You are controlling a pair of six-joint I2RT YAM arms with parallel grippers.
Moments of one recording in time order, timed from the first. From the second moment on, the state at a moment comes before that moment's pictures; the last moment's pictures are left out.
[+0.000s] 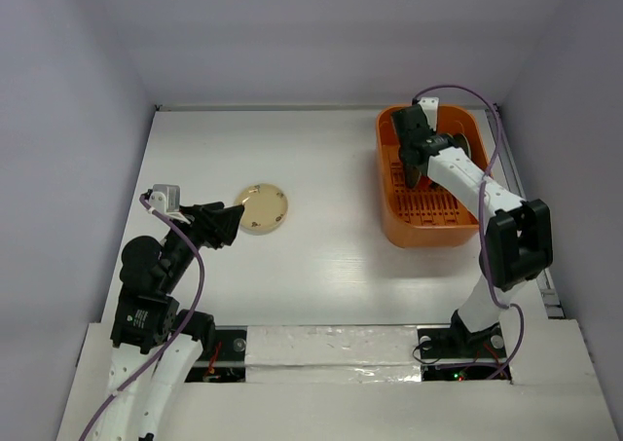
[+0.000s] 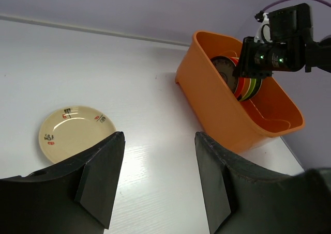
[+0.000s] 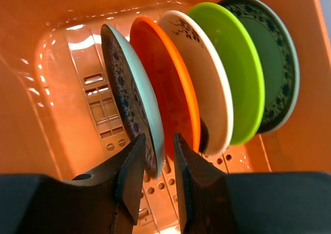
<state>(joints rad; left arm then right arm) -0.22 0.34 0.68 -0.33 0.23 -0.46 0.37 1.70 1.44 -0.57 0.68 0.30</state>
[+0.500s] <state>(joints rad) -0.22 0.35 0.68 -0.33 0.23 -0.46 0.36 1.79 1.52 -0.62 0.75 0.21</state>
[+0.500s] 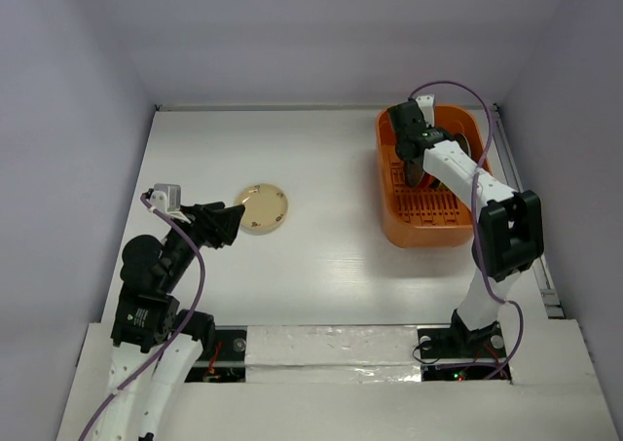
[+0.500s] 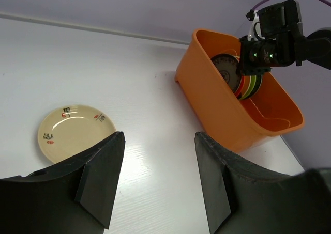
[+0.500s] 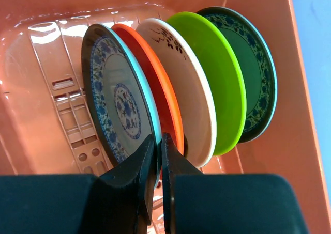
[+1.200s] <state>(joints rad) -0.22 0.35 0.67 -0.33 0.24 -0.47 0.49 1.51 1.68 -0.77 0.90 0.17</state>
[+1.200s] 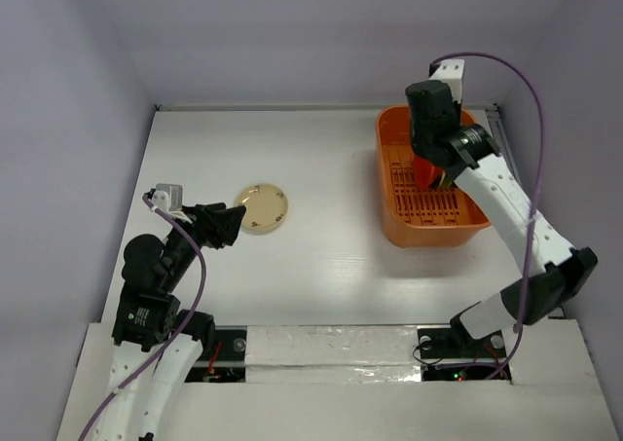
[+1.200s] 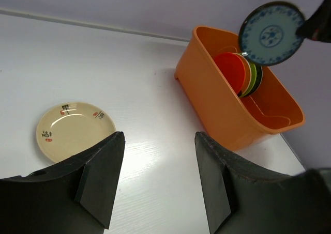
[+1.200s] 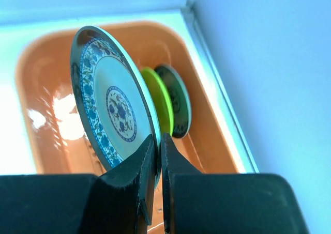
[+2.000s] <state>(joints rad) -0.22 0.36 0.67 -0.33 0.23 -0.47 0.85 1.97 1.64 -0.23 0.22 0.61</state>
